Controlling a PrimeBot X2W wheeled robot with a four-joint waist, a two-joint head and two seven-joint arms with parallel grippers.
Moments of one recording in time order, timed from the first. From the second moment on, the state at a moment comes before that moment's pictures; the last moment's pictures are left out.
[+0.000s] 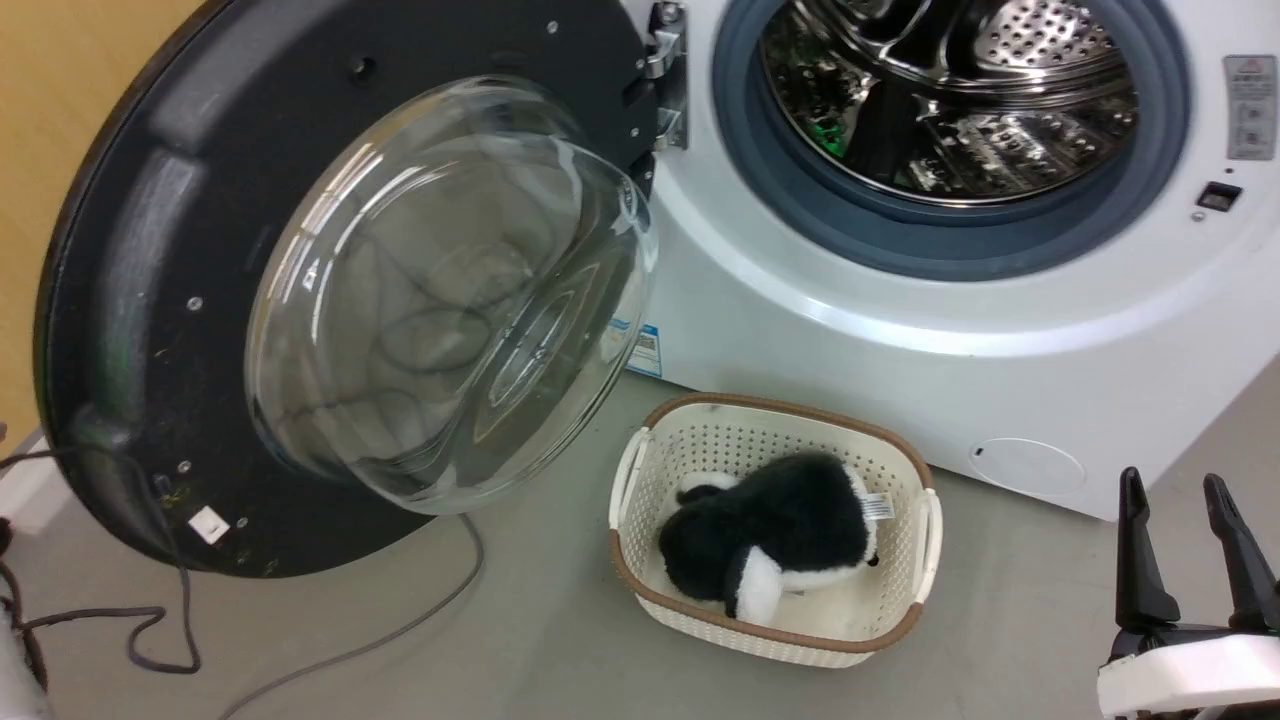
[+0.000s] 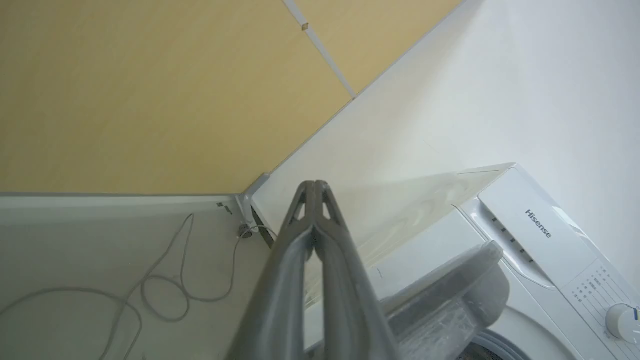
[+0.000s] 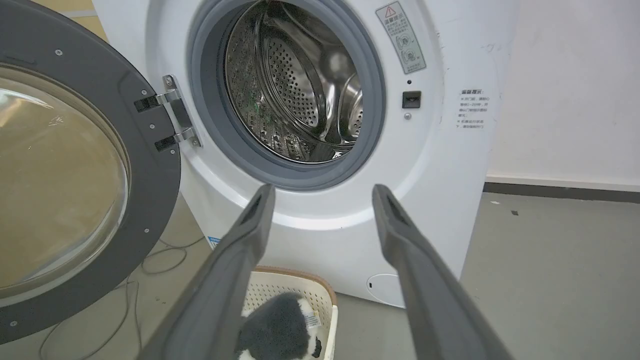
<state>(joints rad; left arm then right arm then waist) -0.51 0.28 0.50 0.20 -0.93 -0.02 0.23 0.01 -0.05 -0.20 0.03 0.17 0.13 -0.18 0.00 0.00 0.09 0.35</state>
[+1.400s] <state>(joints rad) -0.13 0.16 0.09 -0.16 -1.45 -0.13 0.79 -0.01 -0.05 -0.29 0.04 0.22 0.13 -0.26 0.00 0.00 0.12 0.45</state>
